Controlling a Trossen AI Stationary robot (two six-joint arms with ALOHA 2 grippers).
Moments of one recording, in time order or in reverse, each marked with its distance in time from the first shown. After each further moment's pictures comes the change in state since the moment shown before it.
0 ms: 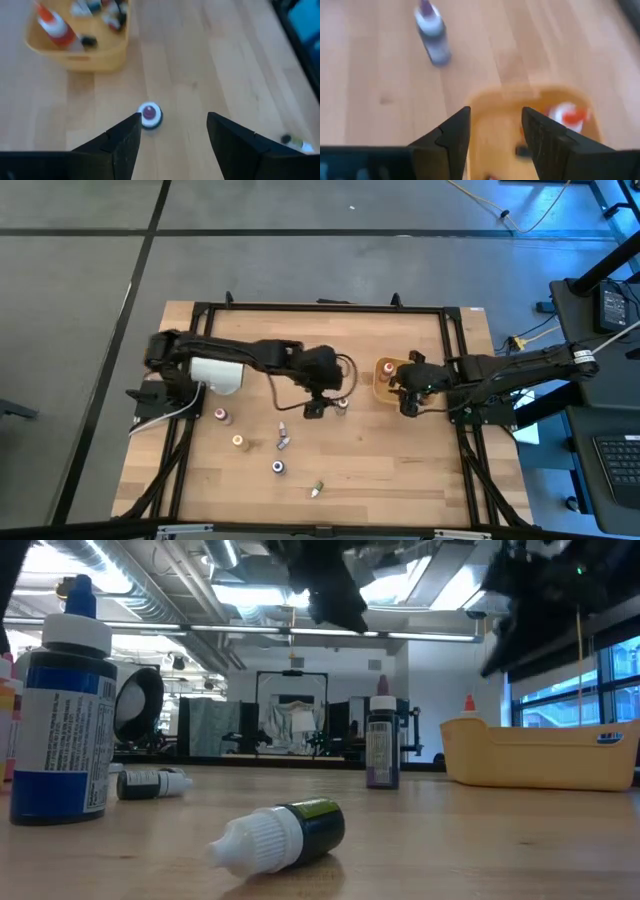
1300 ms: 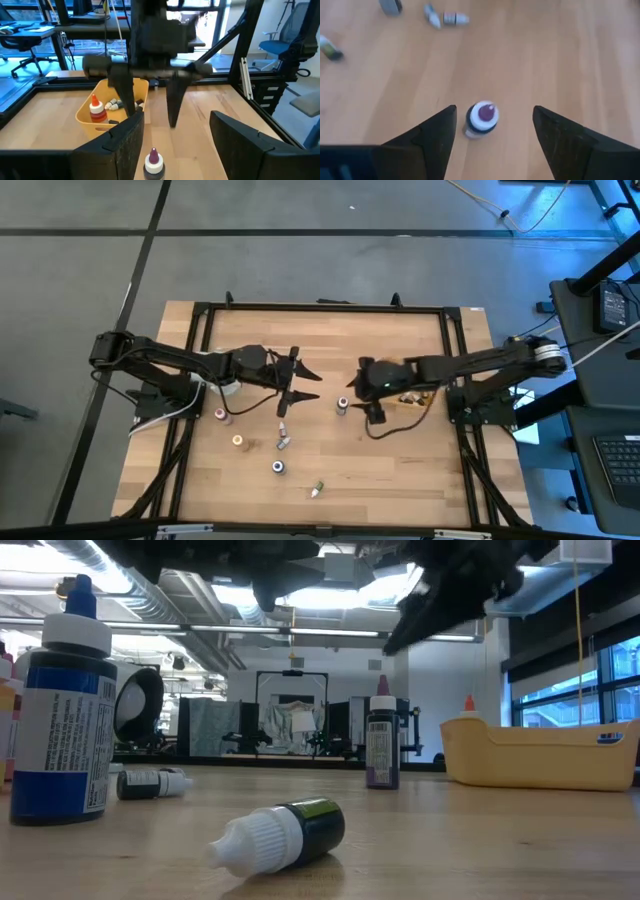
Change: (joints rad) left arm 0.000 -0.434 -0.748 0.989 -0.025 -0.093; right arm -0.021 0.451 0.267 0.278 -0.211 -0.362
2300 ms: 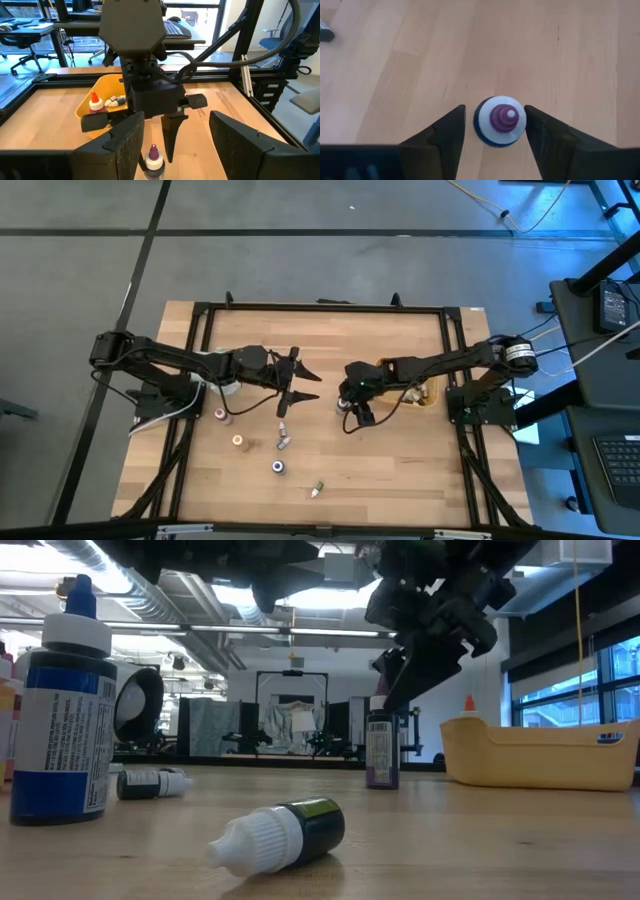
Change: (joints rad) left arm 0.000 0.000 0.000 -0.013 0.000 0.000; right arm -0.081 0.226 0.017 0.074 -0.191 0.006
